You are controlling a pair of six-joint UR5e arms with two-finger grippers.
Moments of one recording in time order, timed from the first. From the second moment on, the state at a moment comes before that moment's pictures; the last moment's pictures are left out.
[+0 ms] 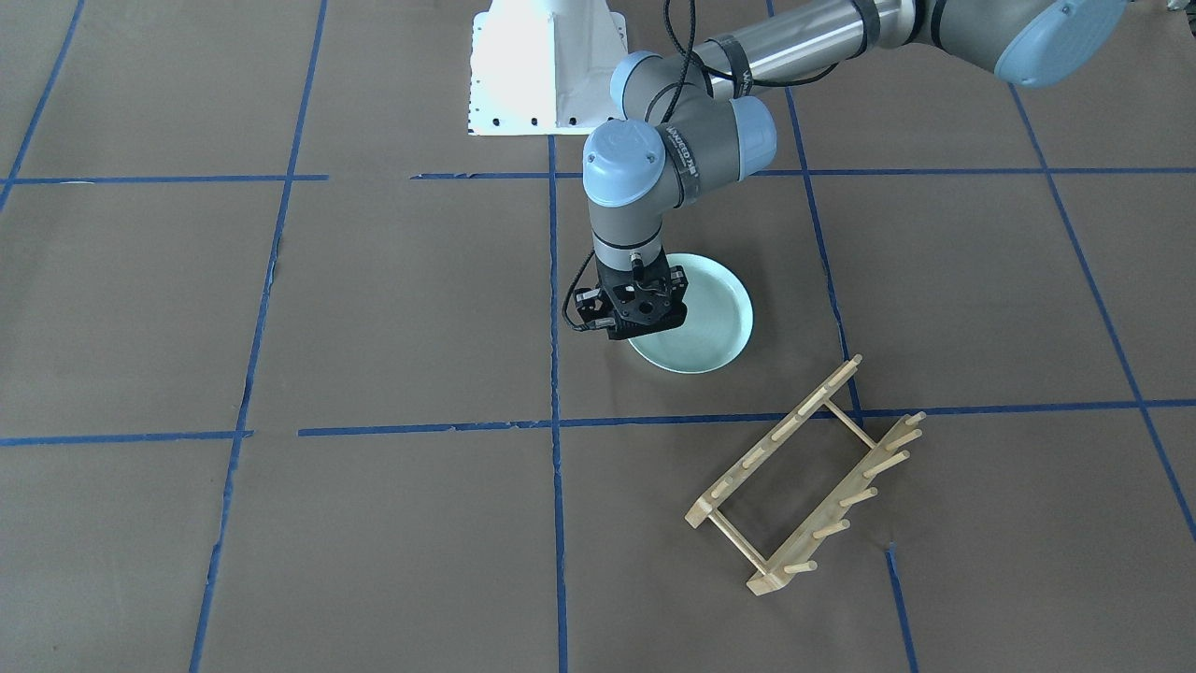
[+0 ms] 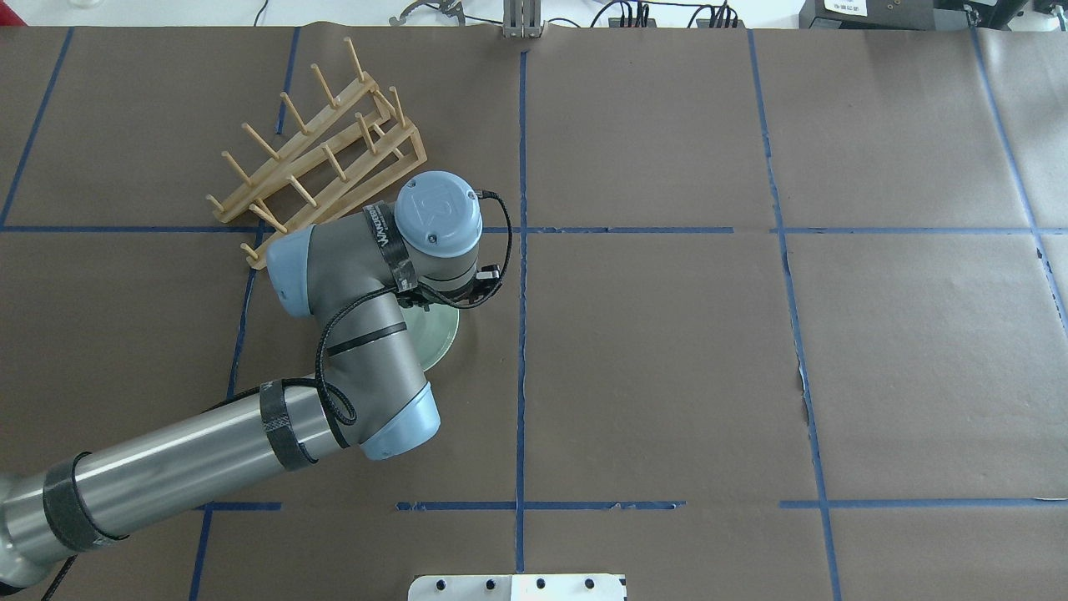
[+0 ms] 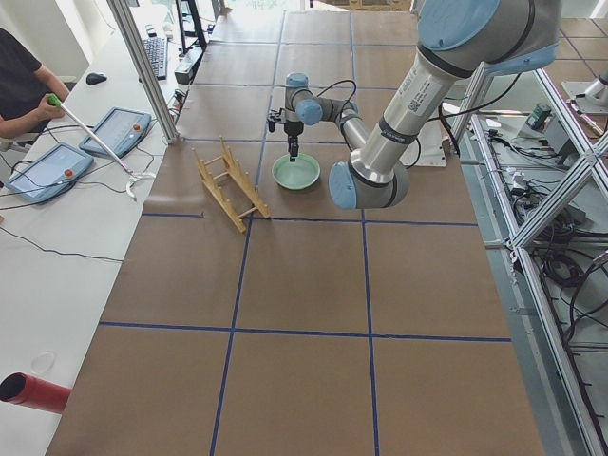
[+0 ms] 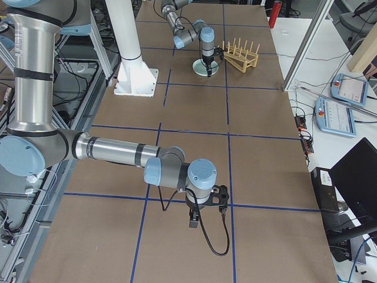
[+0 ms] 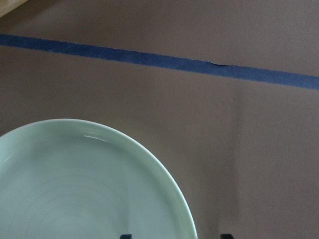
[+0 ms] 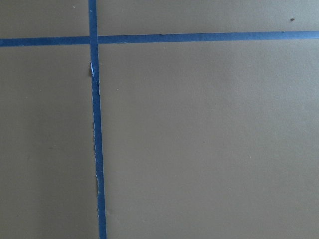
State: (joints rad) left arm -0.53 -2.37 -1.42 -1.60 -1.80 -1.34; right arm 1.62 -1.69 1.60 -1.59 2.30 -0.07
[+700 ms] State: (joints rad) left arm -0.53 -2.37 -1.41 -1.62 -1.80 -1.36; right arm 1.62 -1.69 1.60 -1.59 2.30 -0.07
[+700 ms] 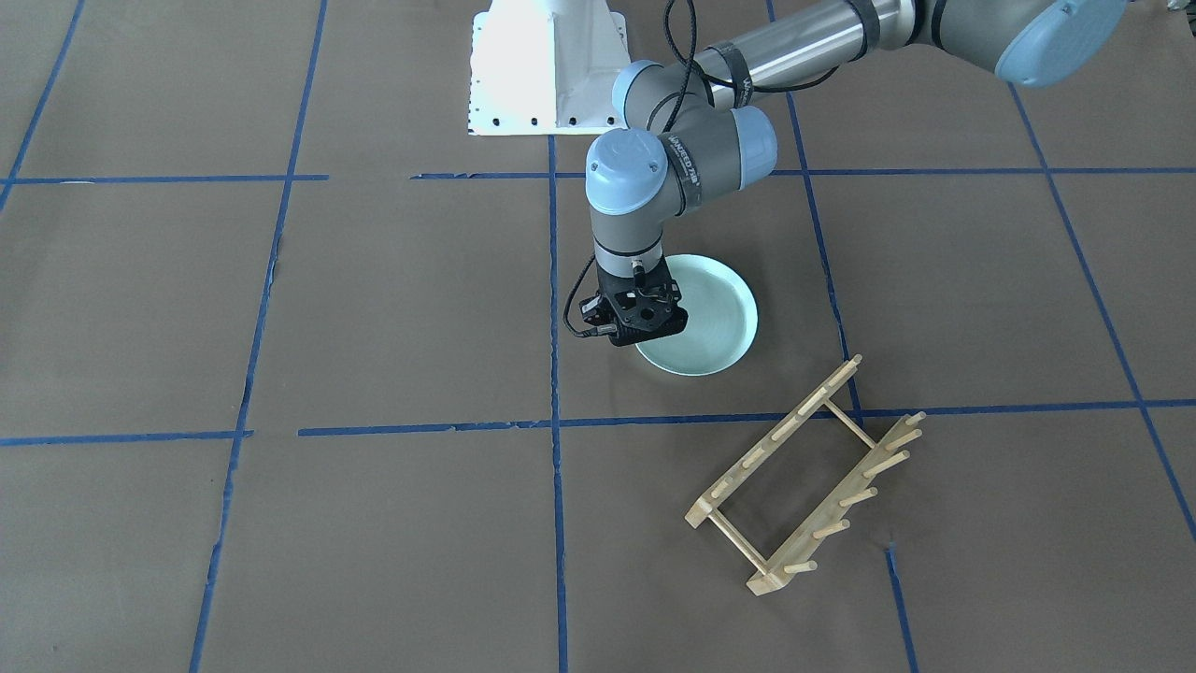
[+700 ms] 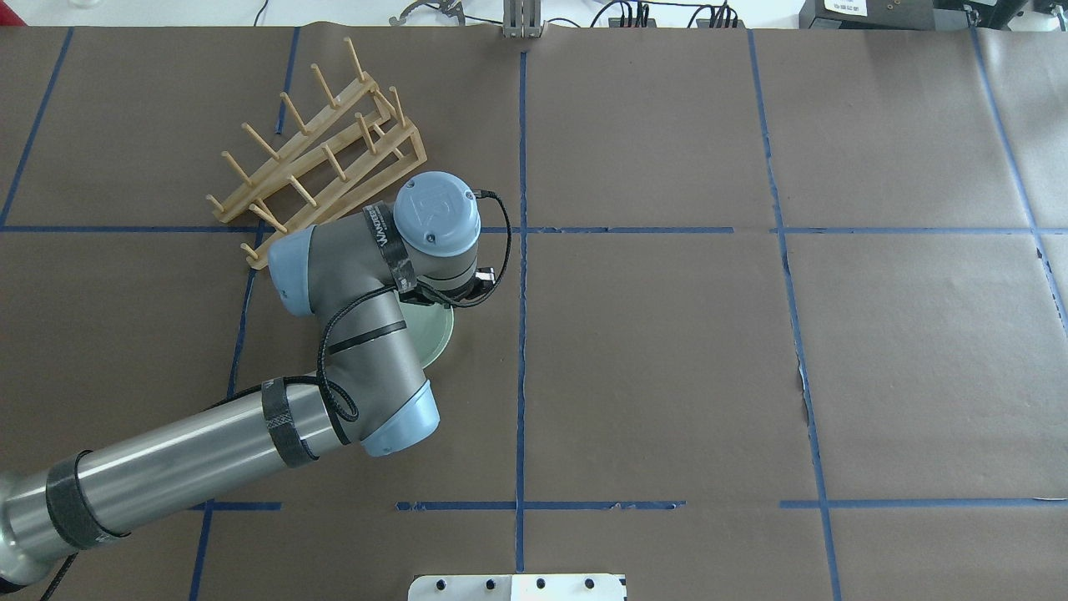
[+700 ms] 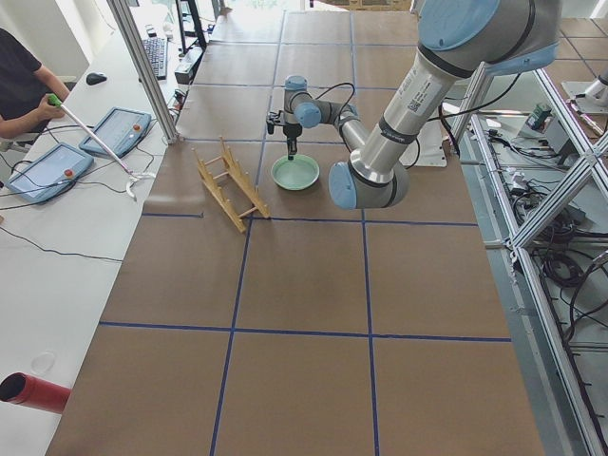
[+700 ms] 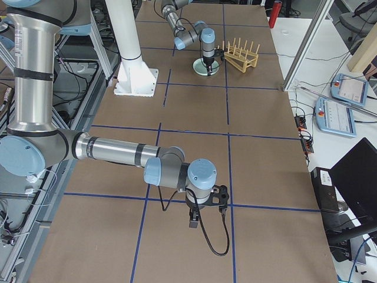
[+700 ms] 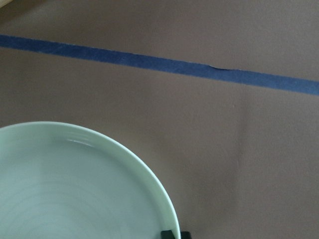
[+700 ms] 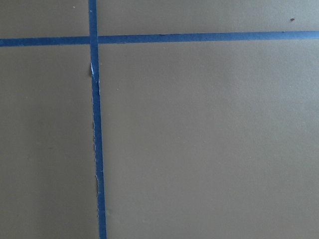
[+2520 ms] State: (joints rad) left arm -1.03 -2.20 -1.46 -2.69 -1.78 -1.90; right arm 1.62 -1.69 1.59 -1.59 2.30 -0.07
